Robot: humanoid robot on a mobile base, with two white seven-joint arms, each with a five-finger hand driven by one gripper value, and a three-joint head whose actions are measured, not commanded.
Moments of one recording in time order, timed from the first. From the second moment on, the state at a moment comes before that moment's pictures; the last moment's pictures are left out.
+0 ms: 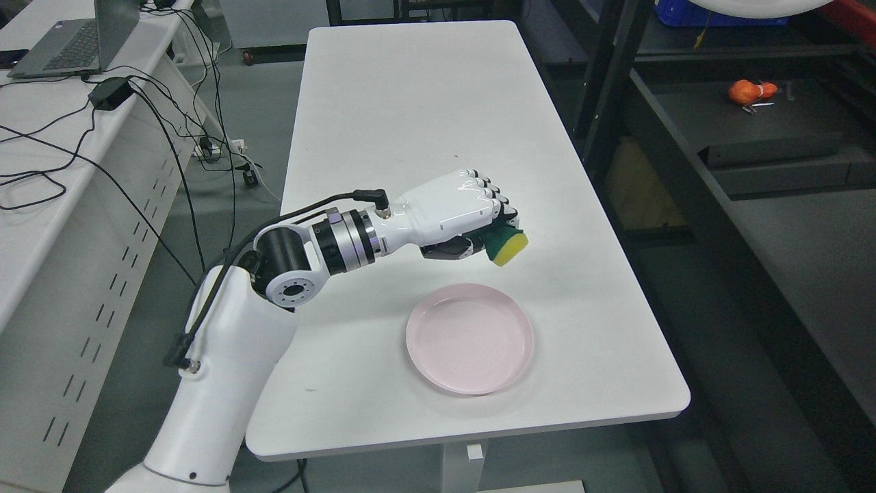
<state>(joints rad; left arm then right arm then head) -0.81 0.05 -0.27 -1.29 -0.87 -0.79 -0.46 -0.08 0.00 -0.21 0.00 -0.12 0.00 -0.07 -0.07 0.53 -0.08</state>
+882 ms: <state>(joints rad) -0.81 0.02 -0.27 -1.28 -0.87 -0.79 -0.46 -0.08 0.00 -0.21 0.00 -0.12 0.00 -0.07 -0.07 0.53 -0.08</state>
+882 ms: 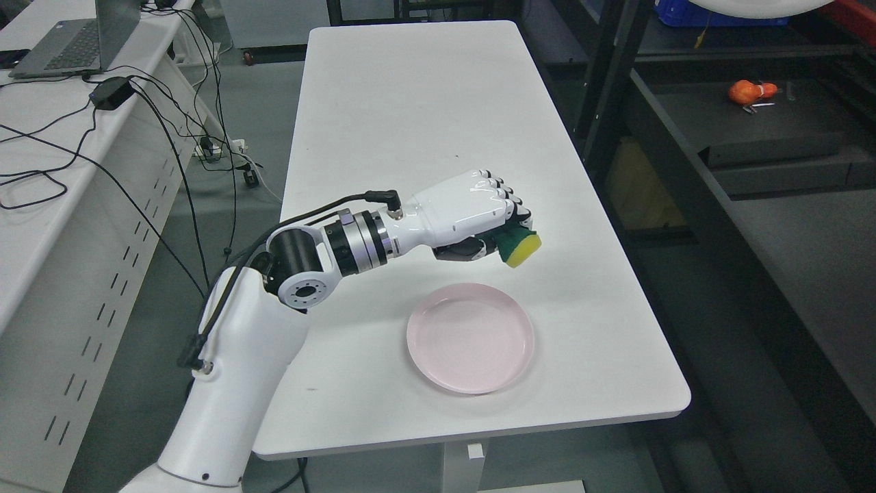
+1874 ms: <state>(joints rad) -0.81 0.00 -0.27 -1.28 -0.87 -0.79 -0.46 -0.08 0.00 -0.21 0.00 -0.12 0.00 -0.07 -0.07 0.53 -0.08</state>
